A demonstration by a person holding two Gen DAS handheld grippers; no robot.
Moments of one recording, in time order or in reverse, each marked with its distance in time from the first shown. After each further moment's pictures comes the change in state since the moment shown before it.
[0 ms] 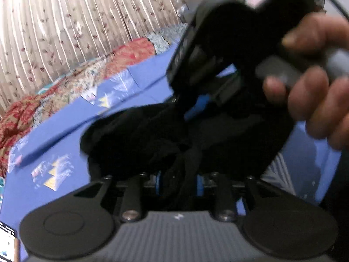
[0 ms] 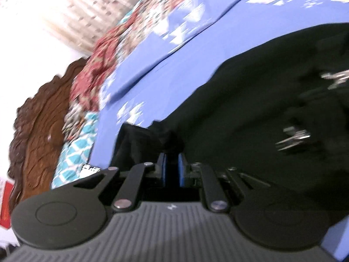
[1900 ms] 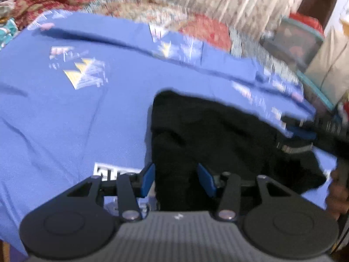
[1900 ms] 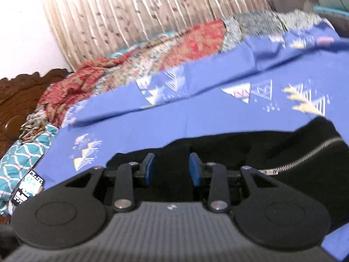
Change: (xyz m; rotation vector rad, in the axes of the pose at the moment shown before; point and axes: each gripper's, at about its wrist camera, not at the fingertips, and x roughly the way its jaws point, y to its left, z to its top) left arm -0.030 0.130 -0.044 -0.782 0.073 -0.129; right arm -0.067 0.002 0.008 -0.376 -0.318 -0.240
